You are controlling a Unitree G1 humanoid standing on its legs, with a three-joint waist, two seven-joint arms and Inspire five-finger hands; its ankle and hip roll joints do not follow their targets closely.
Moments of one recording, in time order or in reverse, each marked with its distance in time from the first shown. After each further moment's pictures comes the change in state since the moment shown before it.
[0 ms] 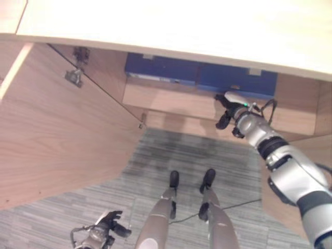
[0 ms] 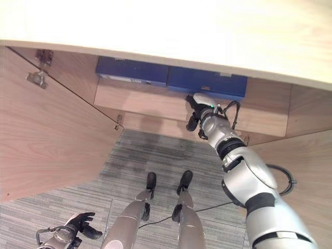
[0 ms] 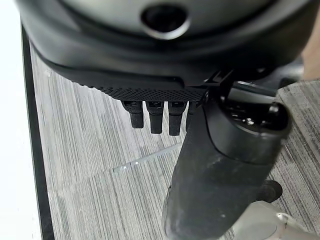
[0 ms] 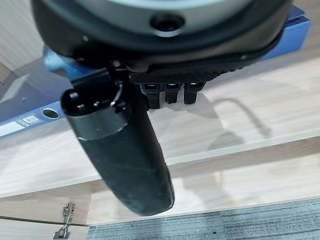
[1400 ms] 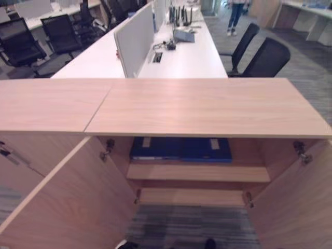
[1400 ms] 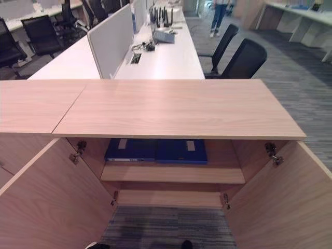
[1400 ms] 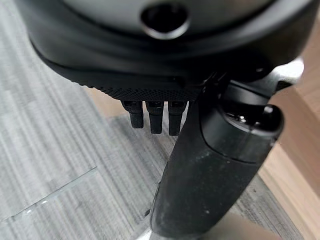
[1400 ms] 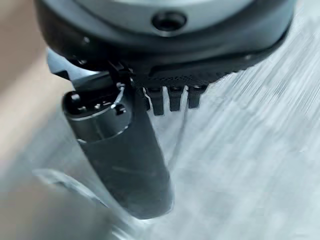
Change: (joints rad) left arm 0.117 -0.176 -0.047 0.036 0.127 0.066 -0.012; right arm 1.006 0.174 -0.508 0.243 -0.057 0.070 -0.002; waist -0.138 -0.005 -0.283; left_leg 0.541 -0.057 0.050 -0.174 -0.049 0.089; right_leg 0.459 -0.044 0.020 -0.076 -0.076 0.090
